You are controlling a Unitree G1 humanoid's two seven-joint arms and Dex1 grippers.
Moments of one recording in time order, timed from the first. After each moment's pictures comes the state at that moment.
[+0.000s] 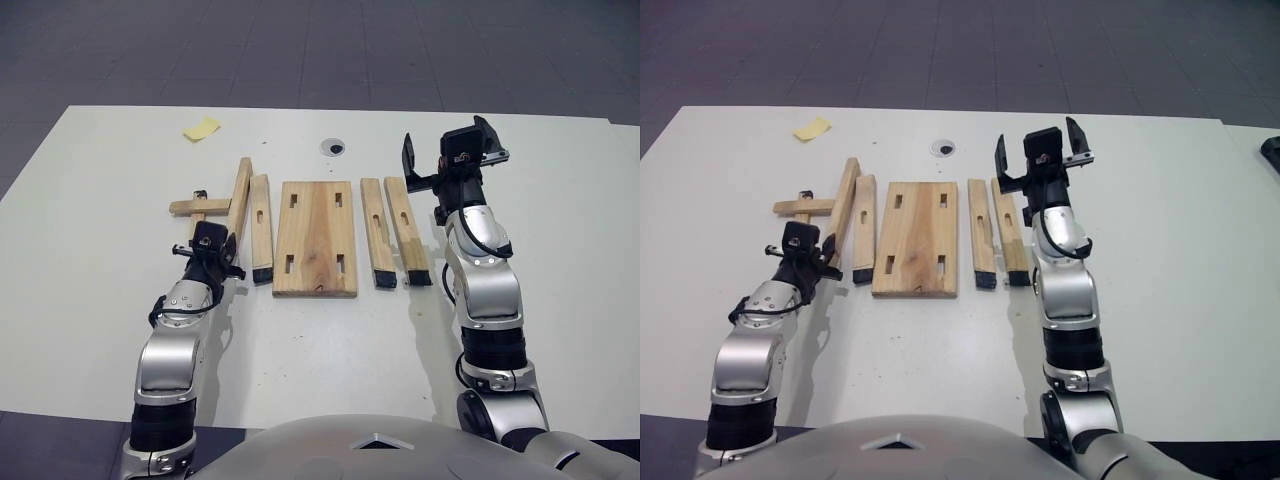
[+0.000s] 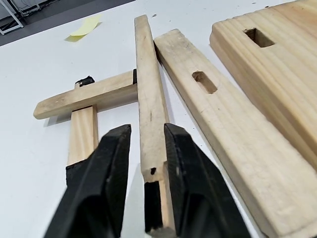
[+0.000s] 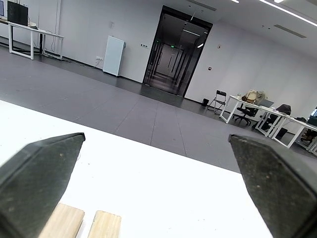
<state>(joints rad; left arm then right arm) 0.09 0.23 0.01 -0.42 0.09 0.71 -0.14 -0.30 -0.12 0.03 -0.22 -0.17 0.39 0.01</state>
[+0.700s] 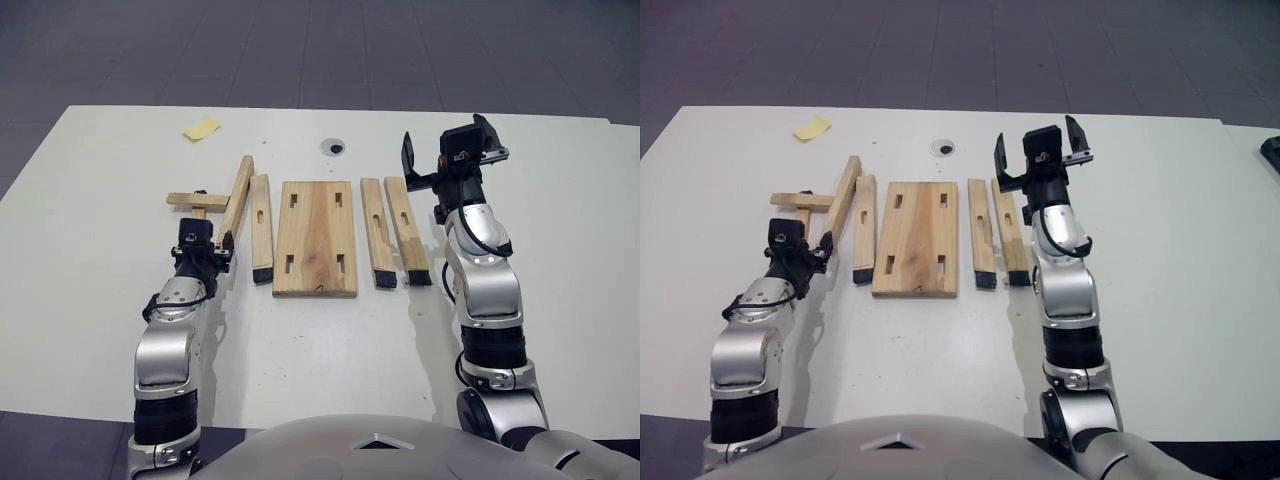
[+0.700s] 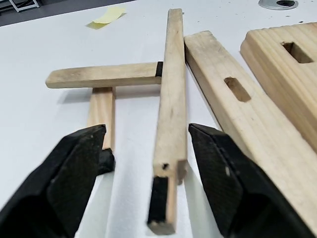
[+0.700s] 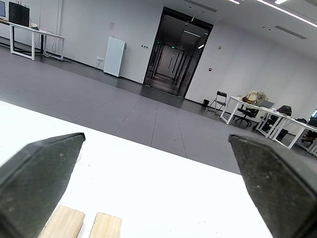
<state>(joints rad) 0.08 0.16 0.09 -0.40 0.00 0.74 -0.10 -0.31 -0.12 0.03 -0.22 -0.17 0.39 0.01</state>
